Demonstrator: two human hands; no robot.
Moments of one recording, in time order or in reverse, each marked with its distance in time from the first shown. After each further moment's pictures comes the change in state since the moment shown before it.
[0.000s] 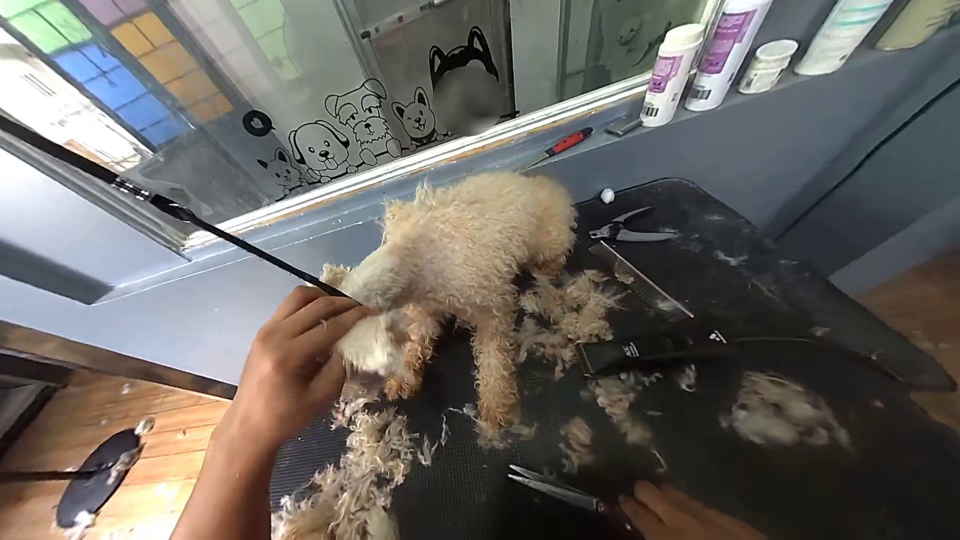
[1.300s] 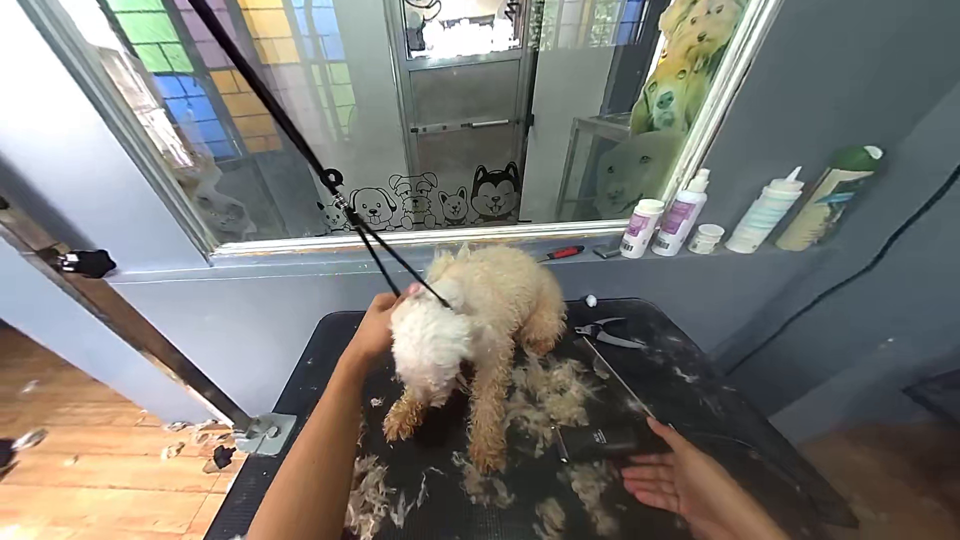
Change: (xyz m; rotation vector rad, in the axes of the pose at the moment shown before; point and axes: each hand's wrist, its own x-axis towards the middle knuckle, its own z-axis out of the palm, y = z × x) left_hand 0.050 -0.051 0.086 -0.931 0.238 -0.648; right_hand 0.053 0.123 -0.054 1.585 0.636 0.763
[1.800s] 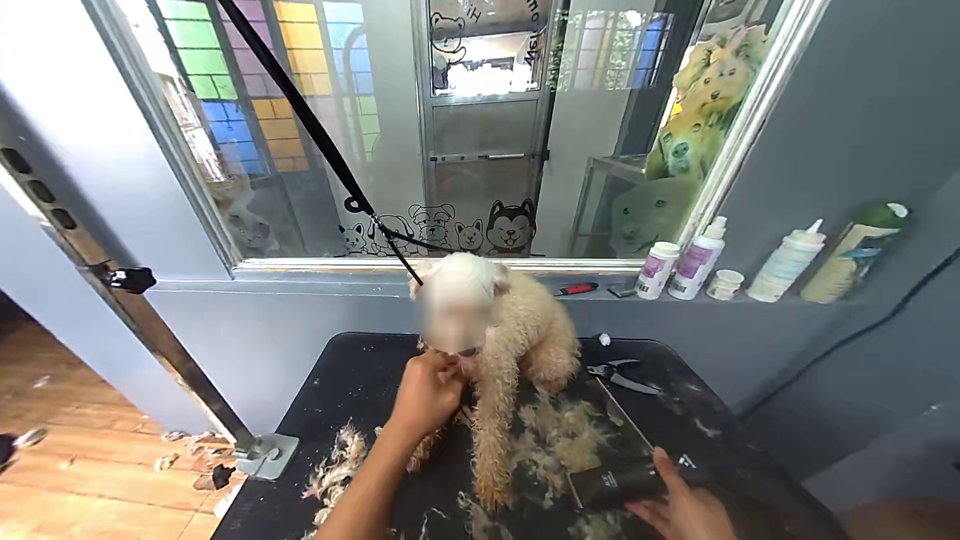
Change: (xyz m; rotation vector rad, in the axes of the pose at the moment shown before) left_hand -0.034 -0.018 0.057 0.453 0.179 0.224; right_hand -0.003 -0.008 0.051 0.154 0.239 -0.374
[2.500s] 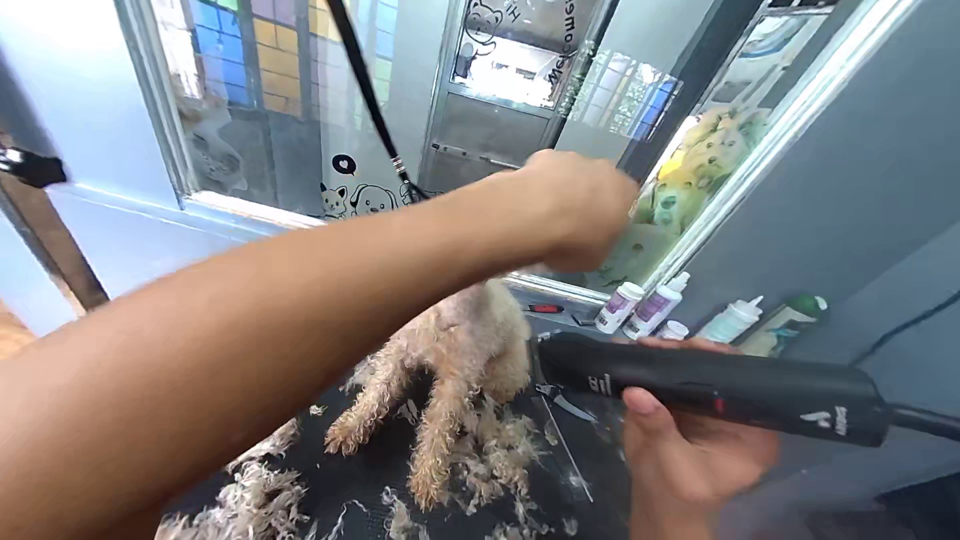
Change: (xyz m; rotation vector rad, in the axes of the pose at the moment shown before) left_hand 0.214 0.203 -0.026 0.889 -0.534 0.487; right_hand -0.043 -0.172 0.064 0.356 -0.546 -1.498
